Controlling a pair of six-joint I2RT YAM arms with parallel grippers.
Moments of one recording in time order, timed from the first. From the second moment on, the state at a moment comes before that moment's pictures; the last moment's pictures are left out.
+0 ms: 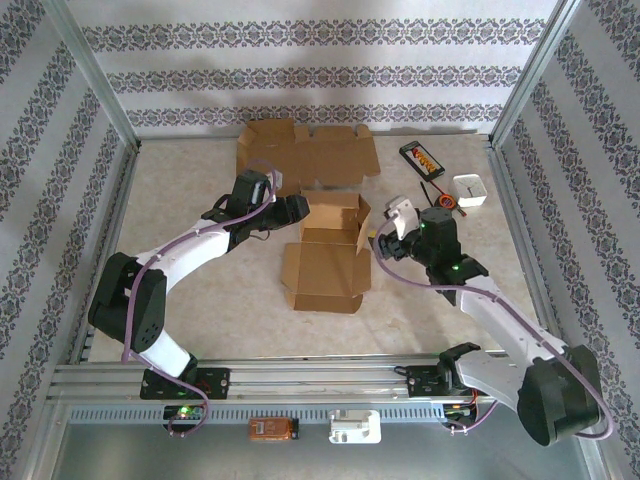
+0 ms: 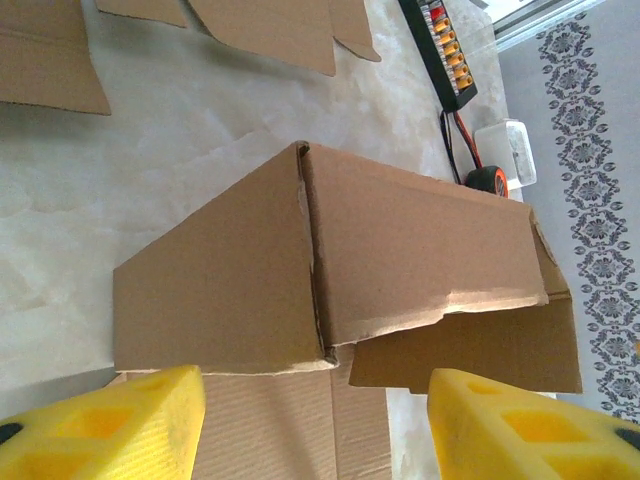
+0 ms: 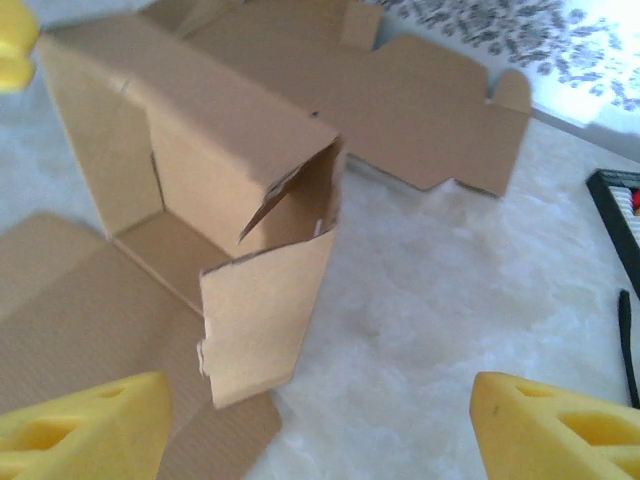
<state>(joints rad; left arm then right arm) -0.42 1.59 1.06 -0.10 0.34 -0.72 0.32 1.07 0.62 -0.08 -0.19 -0.25</state>
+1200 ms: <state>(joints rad) -0.41 1.70 1.19 -0.13 0.40 -0.69 0.34 1.62 0.97 -0.10 -0.35 -0.65</state>
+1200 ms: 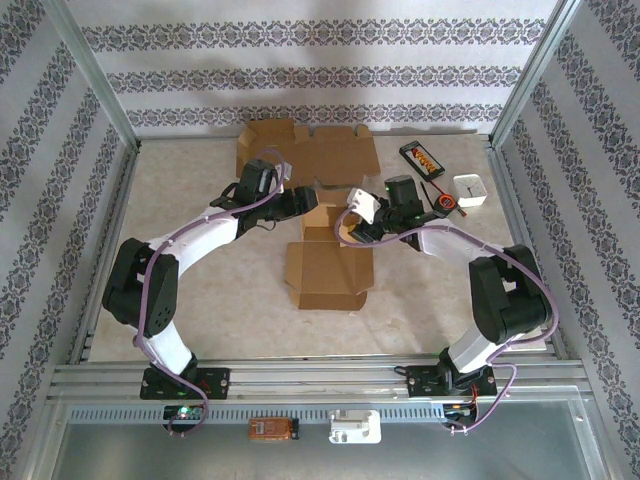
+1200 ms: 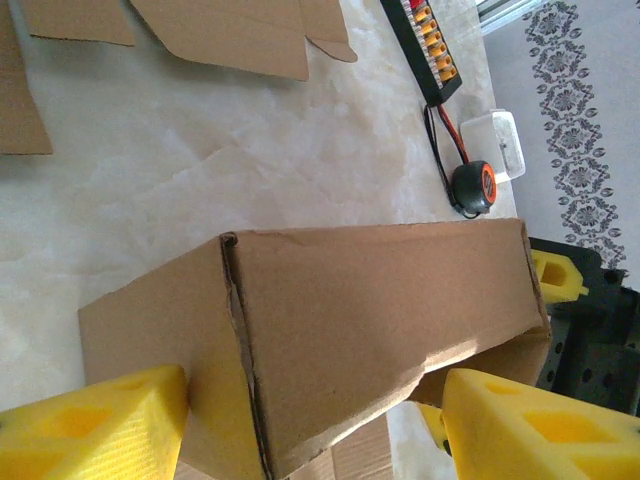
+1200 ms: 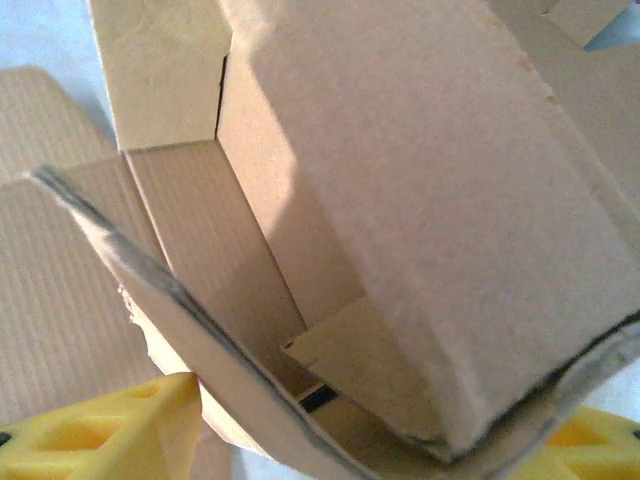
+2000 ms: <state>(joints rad) -0.40 1.68 1.16 -0.11 0.35 -0.71 0.47 1.83 1.14 -0.02 -0.02 0.11</state>
